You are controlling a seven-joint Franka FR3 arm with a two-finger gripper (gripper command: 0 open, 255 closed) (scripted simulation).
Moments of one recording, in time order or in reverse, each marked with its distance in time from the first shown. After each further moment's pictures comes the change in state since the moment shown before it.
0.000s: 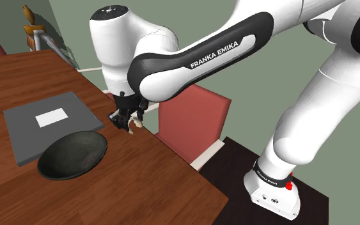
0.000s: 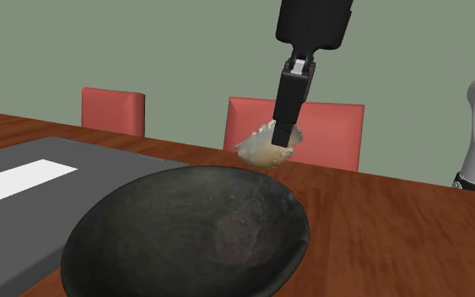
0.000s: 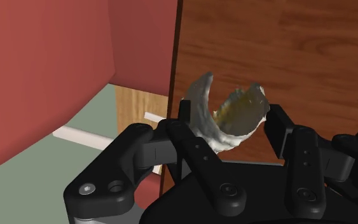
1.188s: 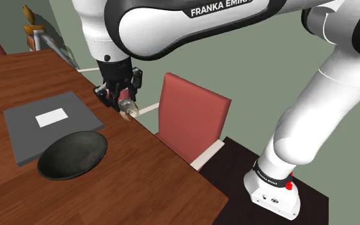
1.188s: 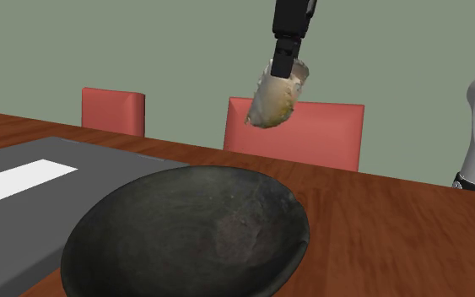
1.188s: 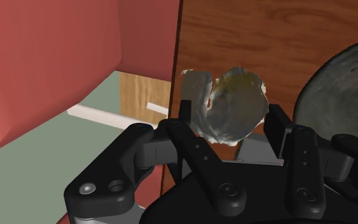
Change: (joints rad) arm 0.007 0.004 0.011 0.231 0.014 -0.228 -0.027
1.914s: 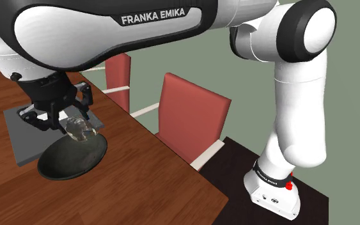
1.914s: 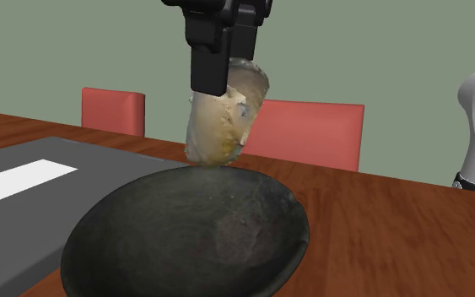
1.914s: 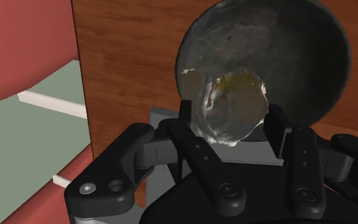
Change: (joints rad) arm 0.253 0.491 0.085 0.520 -0.314 -0.214 0.291
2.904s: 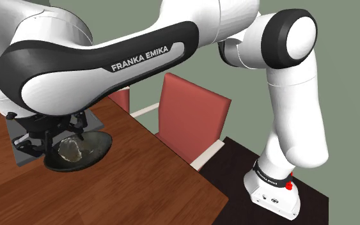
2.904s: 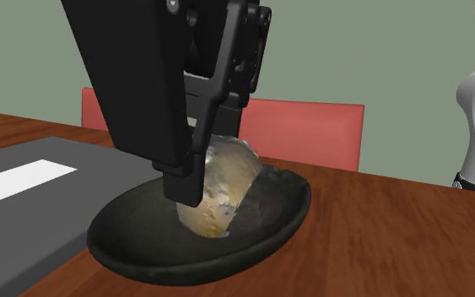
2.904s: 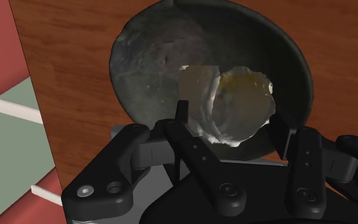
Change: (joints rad) arm 0.050 0.094 -0.012 -0.025 -0.061 0.095 0.073
